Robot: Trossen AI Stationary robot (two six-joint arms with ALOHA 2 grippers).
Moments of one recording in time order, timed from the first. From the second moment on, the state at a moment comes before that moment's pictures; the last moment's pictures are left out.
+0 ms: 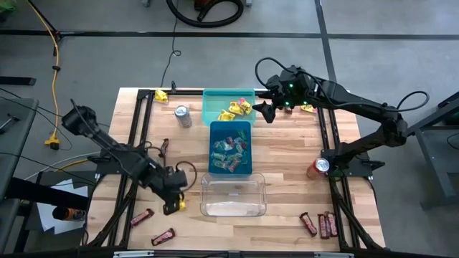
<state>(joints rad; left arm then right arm) -0.61 1.30 0.91 -0.73 -0.06 -0.96 -0.36 1.34 1.42 -0.68 -0.05 0.20</state>
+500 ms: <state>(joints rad) -0.68 1.59 0.93 -0.78 -0.10 -0.85 -0.36 1.34 1.42 -0.72 -0.05 0.20</state>
